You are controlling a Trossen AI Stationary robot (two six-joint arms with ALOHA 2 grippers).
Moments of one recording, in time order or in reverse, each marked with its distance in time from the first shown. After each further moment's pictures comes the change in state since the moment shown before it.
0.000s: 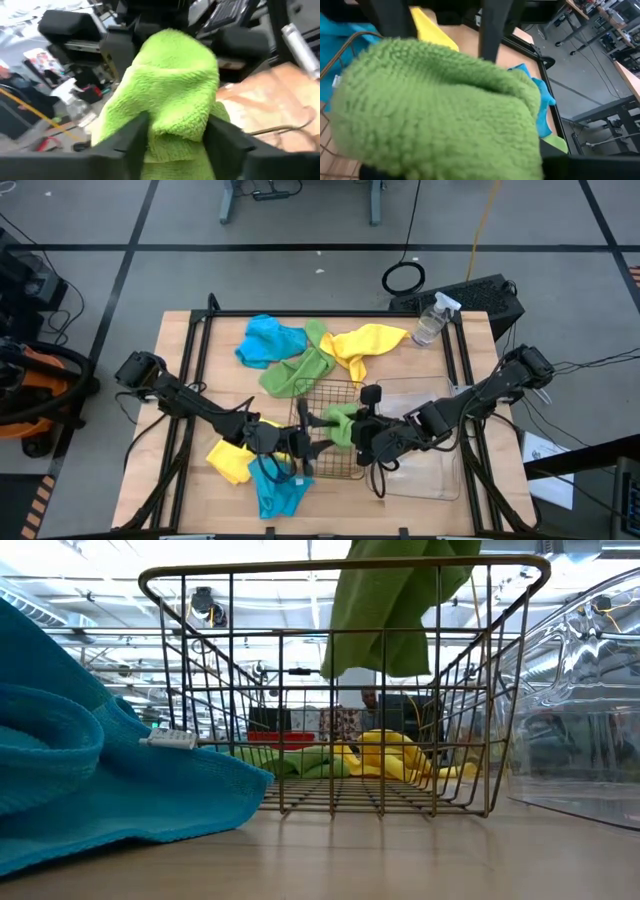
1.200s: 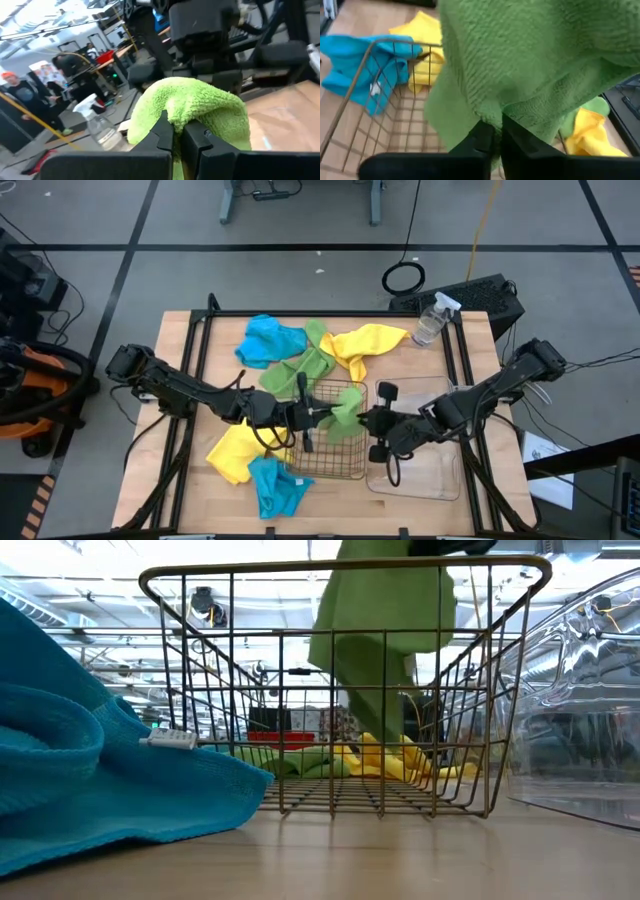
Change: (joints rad) left arm 0.142 -0.112 0.000 -0.018 0.197 0.033; right arm 0.003 -0.142 -0.152 -0.012 -0.085 0.349
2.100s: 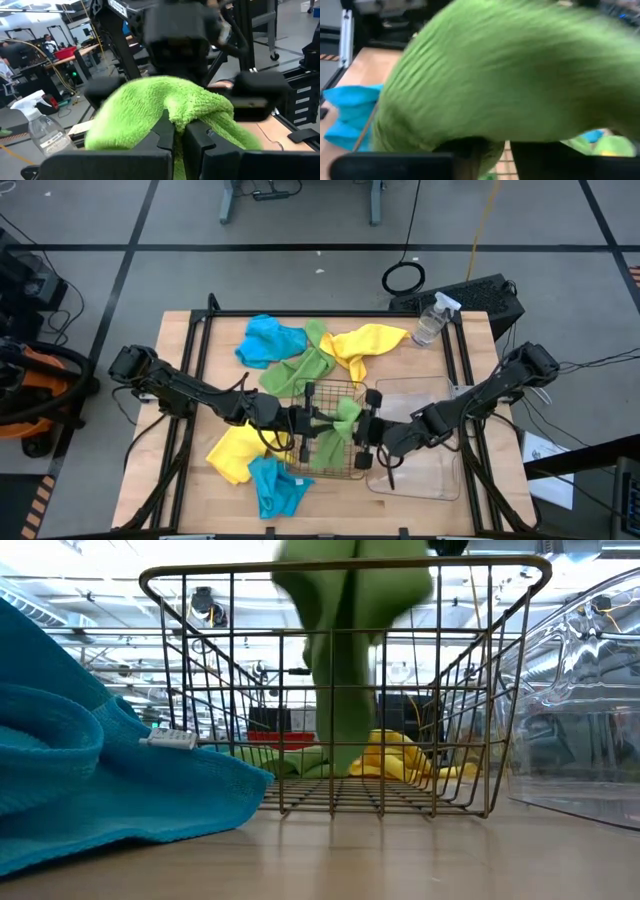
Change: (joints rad) left arm 0.000 0.027 0.000 0.000 0.167 -0.183; right arm -0.005 0.093 -0.081 0.431 0.025 -0.127
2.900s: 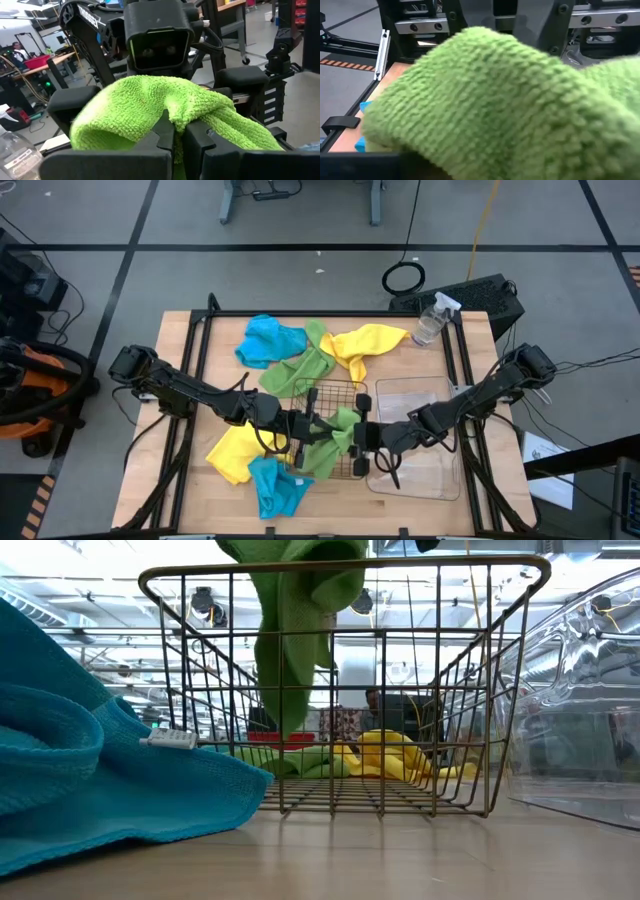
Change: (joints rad) left arm -0.001 0.001 0.000 0.002 0.133 0.000; right arm -0.012 0.024 0.000 0.157 -0.128 -0.123
